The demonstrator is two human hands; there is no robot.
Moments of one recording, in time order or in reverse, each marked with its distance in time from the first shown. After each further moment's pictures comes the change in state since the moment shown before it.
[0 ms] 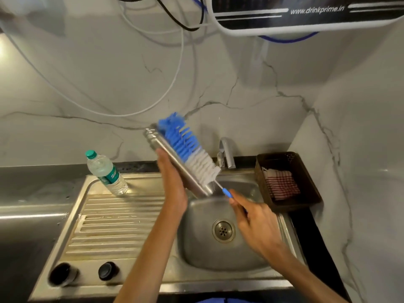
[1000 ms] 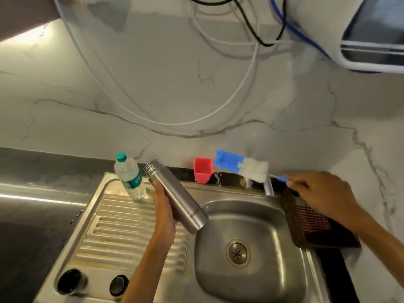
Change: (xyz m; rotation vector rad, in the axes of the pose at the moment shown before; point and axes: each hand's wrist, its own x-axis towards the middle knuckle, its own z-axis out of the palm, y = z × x) left_hand 0.044 0.005 -0.129 -0.008 0.222 -0.273; right_hand 0.158 -0.013 -0.065 -0.514 -0.226 0.037
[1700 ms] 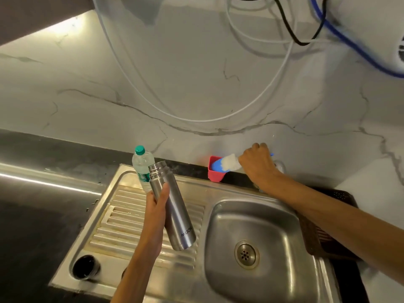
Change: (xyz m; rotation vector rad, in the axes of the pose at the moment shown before) left_hand -0.015 0.025 -0.059 0.171 0.005 0.126; right_hand 0.115 -0.157 0.069 -0.884 -0.031 -0.320
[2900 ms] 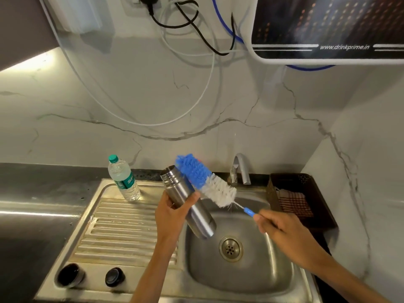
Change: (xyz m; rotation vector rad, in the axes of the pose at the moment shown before) left_hand -0.083 -0.028 0.095 0.326 -0.010 0.293; right_hand -0.280 0.031 0.088 1.483 0.092 0.145
